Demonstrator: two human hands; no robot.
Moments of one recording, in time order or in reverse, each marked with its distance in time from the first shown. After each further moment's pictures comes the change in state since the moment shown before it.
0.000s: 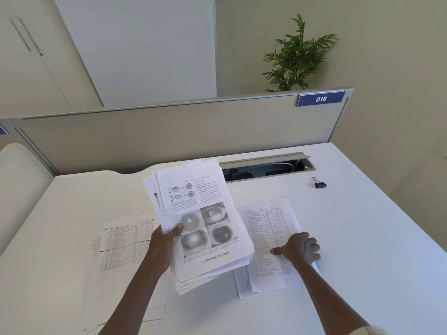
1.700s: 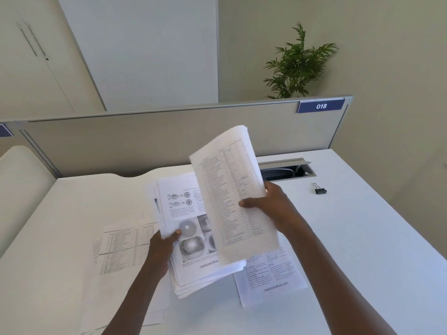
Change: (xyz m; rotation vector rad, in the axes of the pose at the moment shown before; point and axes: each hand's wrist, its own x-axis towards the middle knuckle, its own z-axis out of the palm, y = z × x) left_hand 0.004 -0.005 -0.005 0.177 0.227 -0.023; right_hand -0.087 -0.089 -0.145 0.838 -0.430 -0.628
